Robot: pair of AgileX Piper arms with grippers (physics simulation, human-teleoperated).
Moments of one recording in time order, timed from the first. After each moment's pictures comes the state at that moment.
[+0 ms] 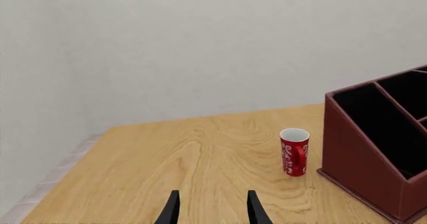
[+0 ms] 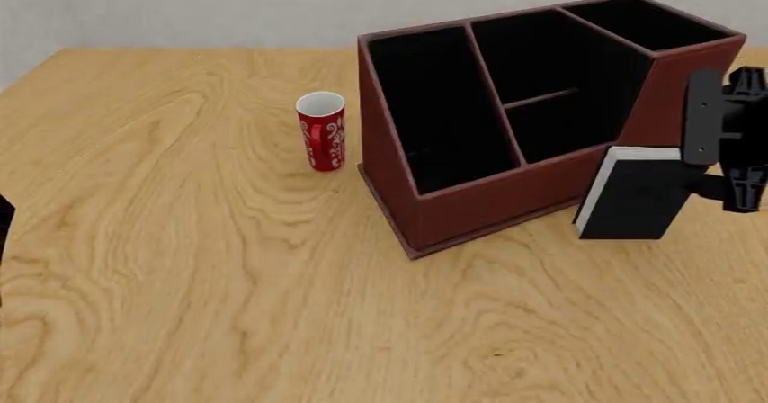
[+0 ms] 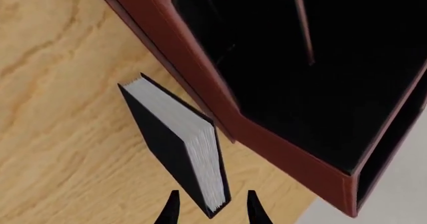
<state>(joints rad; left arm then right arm) -0.03 0.01 -0.16 0.06 0.12 -0.18 1.38 -0.96 0.55 -1.54</state>
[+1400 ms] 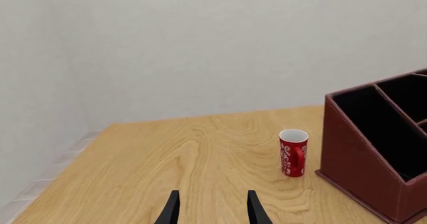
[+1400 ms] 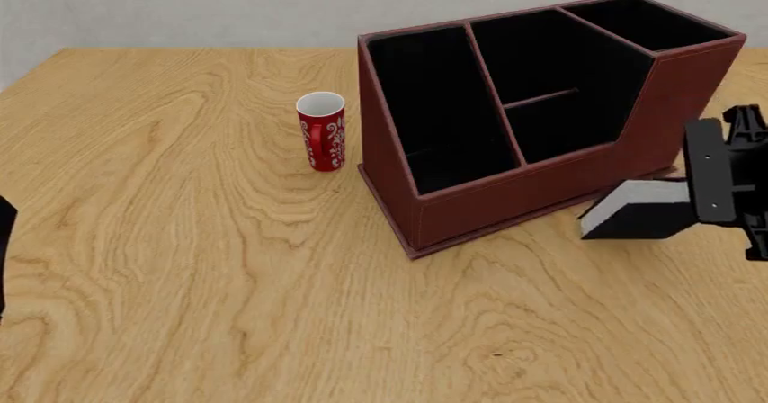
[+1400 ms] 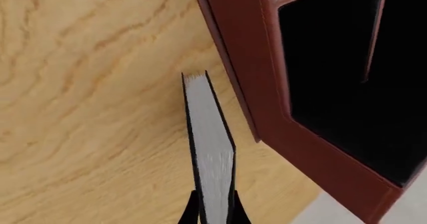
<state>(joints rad) -0.03 0.01 -0.14 0.05 0.10 -0.14 1.24 -0.80 0.59 -1.60</state>
